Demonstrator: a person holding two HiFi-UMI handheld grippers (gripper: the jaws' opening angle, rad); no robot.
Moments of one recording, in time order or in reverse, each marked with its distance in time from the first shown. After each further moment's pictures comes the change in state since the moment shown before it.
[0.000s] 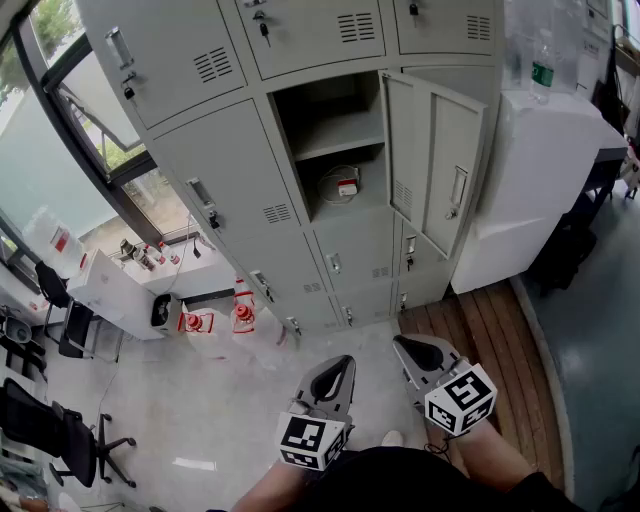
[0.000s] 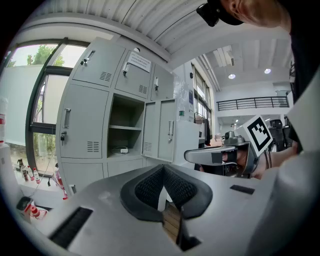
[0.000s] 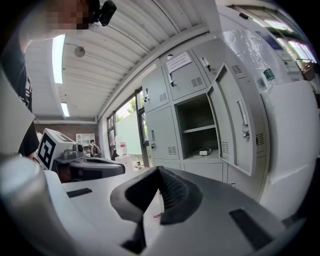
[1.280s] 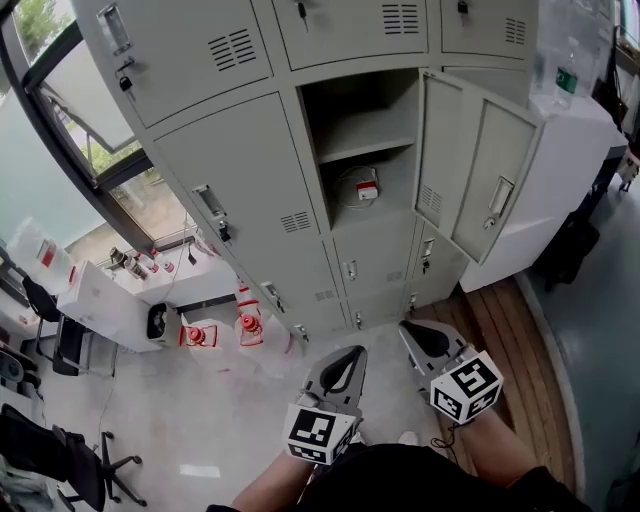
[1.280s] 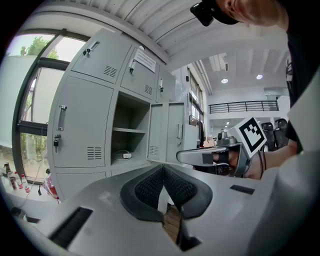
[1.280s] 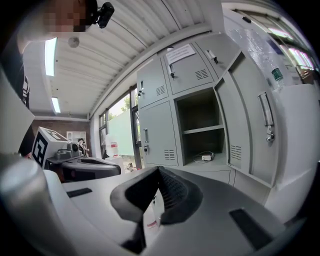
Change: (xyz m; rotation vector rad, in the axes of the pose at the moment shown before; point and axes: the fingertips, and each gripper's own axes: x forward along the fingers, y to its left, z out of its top) left arm 0.025 0.091 0.016 0.022 -0.027 -0.124; right arm 0.103 -0.004 0.024 -0.015 0.001 -0.095
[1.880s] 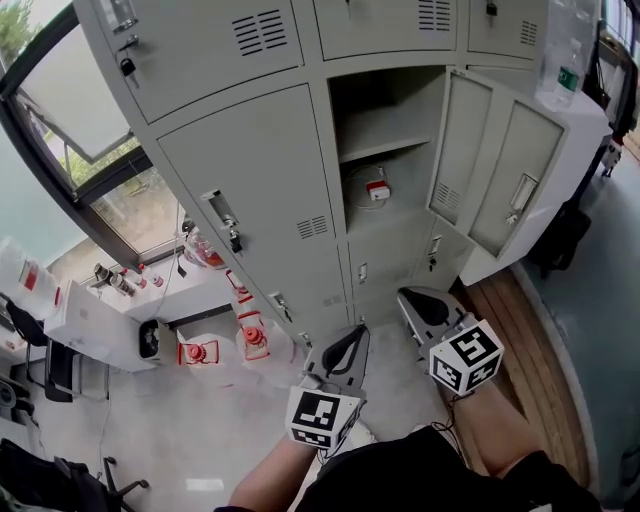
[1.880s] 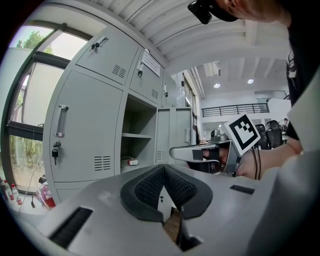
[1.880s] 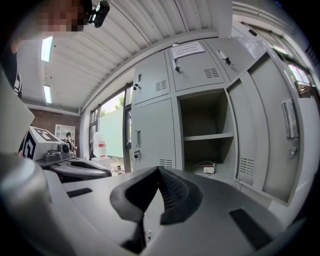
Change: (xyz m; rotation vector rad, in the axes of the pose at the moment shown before) left arm 0.004 0.092 0.014 0.034 -0.046 -0.087; right arm 0.098 0.006 0.036 -0.054 -0.030 -0.118
